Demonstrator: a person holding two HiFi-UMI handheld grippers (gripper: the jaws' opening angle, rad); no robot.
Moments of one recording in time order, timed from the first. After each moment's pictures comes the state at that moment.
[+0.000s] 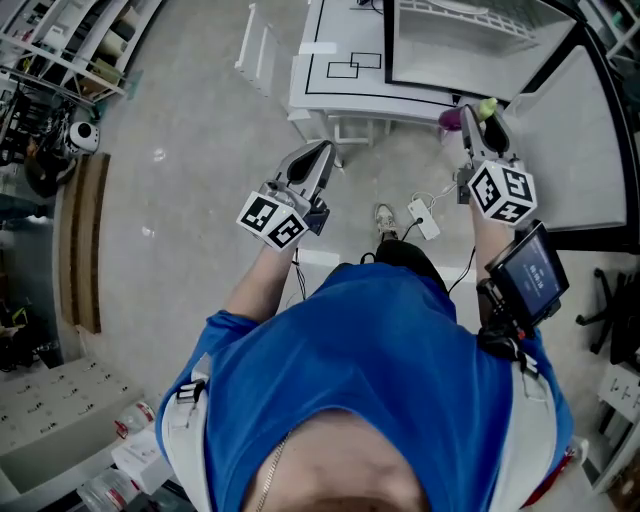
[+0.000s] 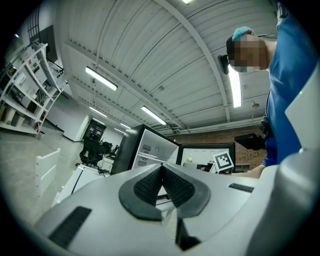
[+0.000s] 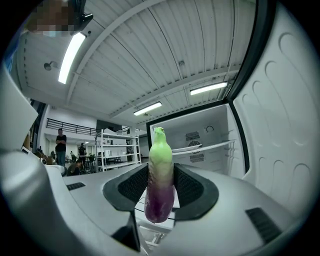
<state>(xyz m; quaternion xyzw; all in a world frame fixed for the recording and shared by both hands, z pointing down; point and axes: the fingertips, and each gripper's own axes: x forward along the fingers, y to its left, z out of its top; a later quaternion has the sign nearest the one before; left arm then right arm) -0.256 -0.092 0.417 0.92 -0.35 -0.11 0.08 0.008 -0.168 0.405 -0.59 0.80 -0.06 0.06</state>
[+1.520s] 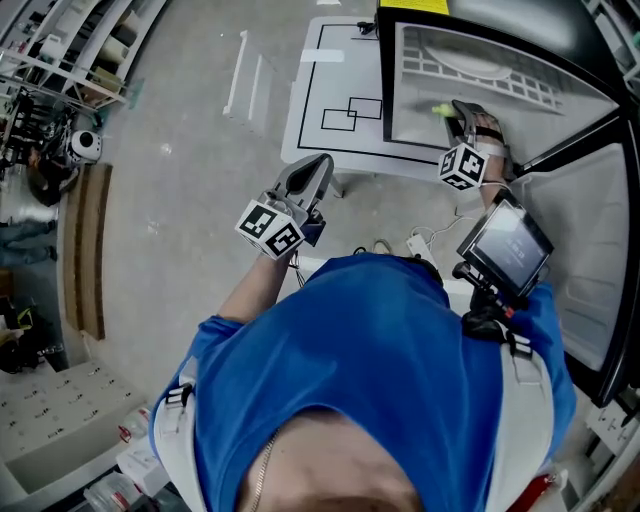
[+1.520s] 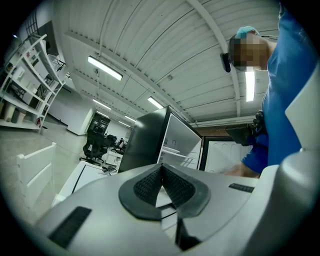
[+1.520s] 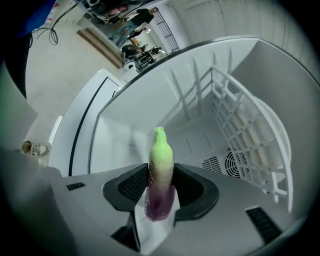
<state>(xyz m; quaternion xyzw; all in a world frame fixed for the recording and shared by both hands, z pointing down) -0.230 -0.299 0.457 0.92 -0.37 -0.08 0.12 0.013 -0.471 0.586 -0.42 0.69 0.33 -0.49</state>
